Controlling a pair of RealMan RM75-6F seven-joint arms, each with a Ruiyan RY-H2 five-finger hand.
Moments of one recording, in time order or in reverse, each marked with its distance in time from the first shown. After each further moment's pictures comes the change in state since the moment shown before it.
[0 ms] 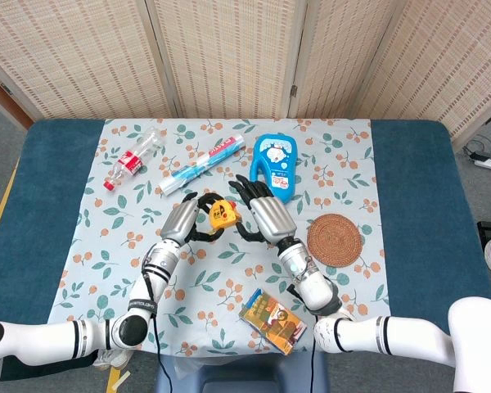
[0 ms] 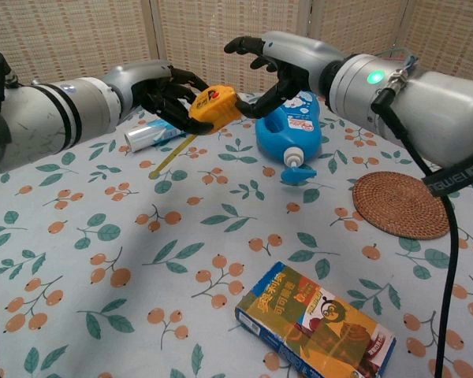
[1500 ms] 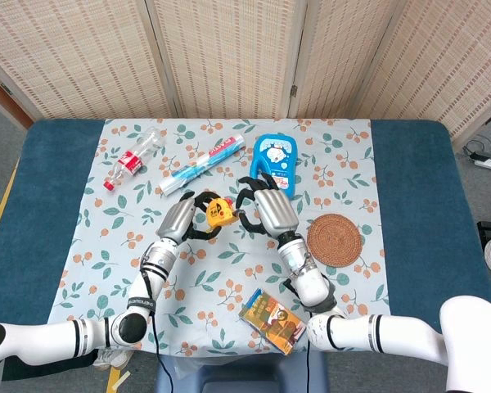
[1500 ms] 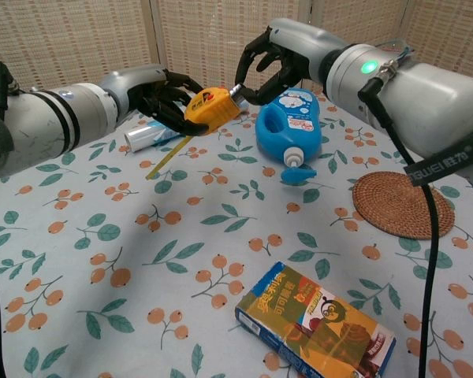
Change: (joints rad) left arm 0.013 -0.016 0.000 0.053 0.030 -0.022 -0.045; right arm 0.022 -0.037 0.031 0.024 0.060 0.077 -0.044
